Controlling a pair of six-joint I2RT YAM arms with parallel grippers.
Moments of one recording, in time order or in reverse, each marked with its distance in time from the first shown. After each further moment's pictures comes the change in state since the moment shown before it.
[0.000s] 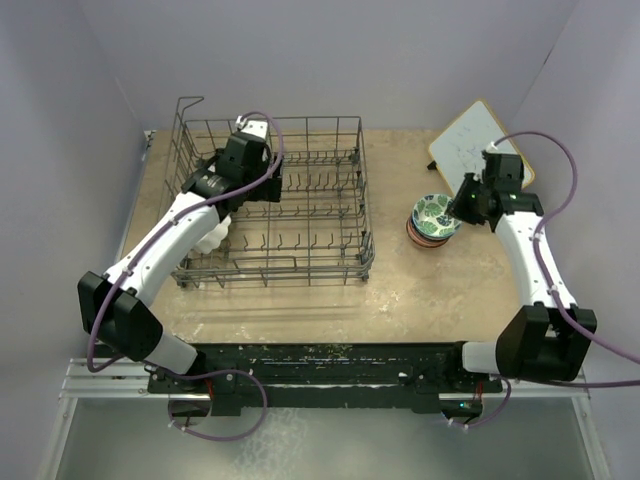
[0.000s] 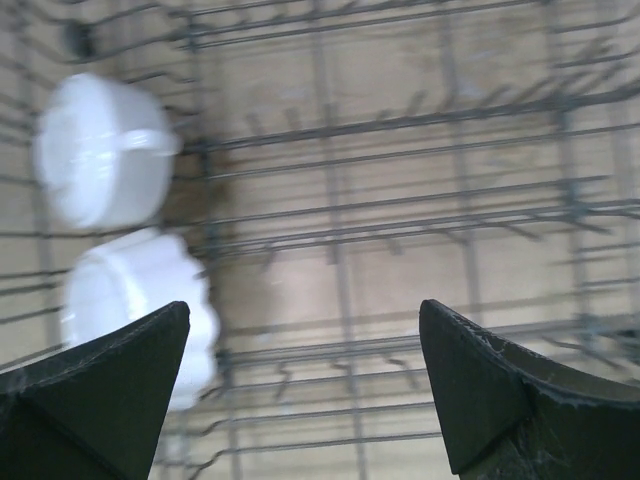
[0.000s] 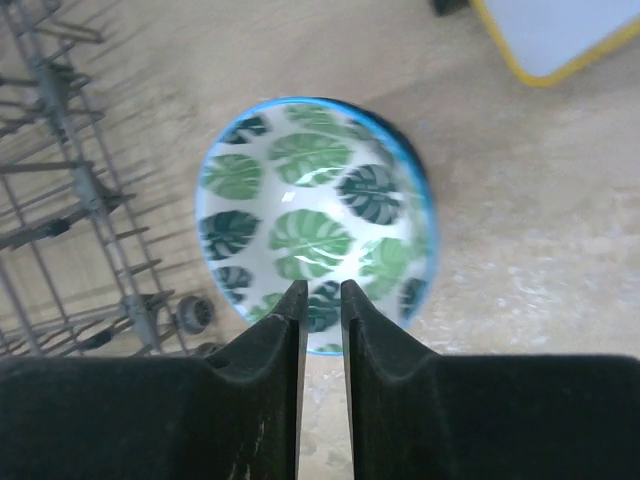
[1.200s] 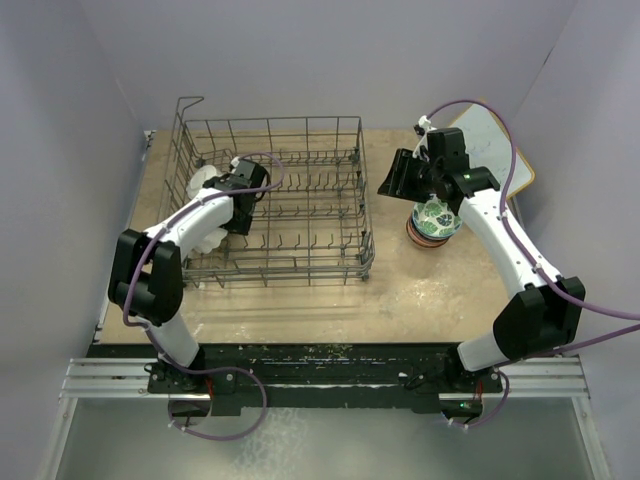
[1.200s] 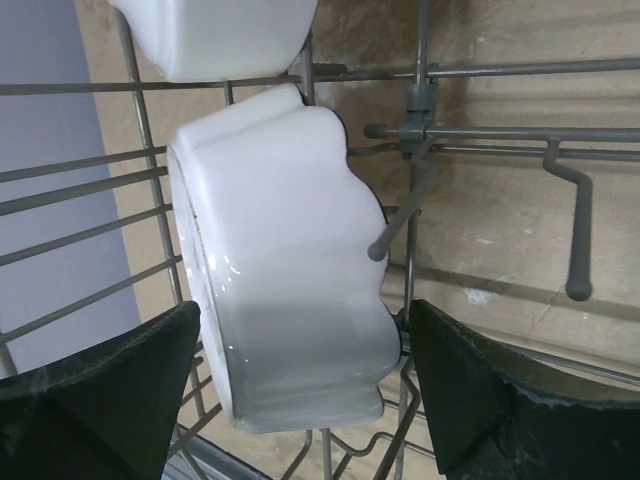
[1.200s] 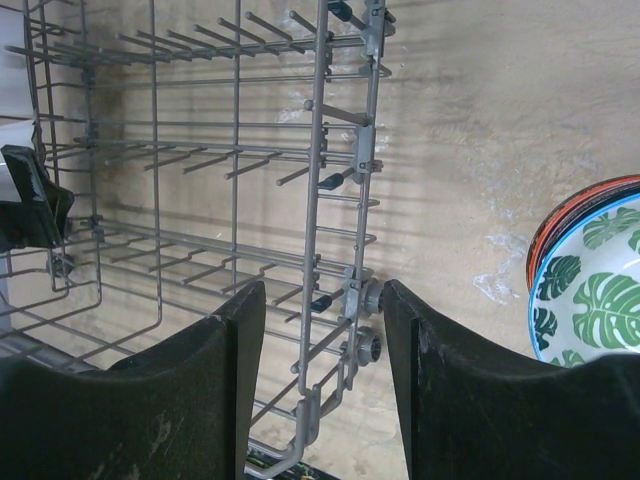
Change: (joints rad) left arm 0.114 0.225 -0.158 -0.138 -0.378 0.137; right arm 0.368 0.154 0.241 0.026 -0.097 0.080
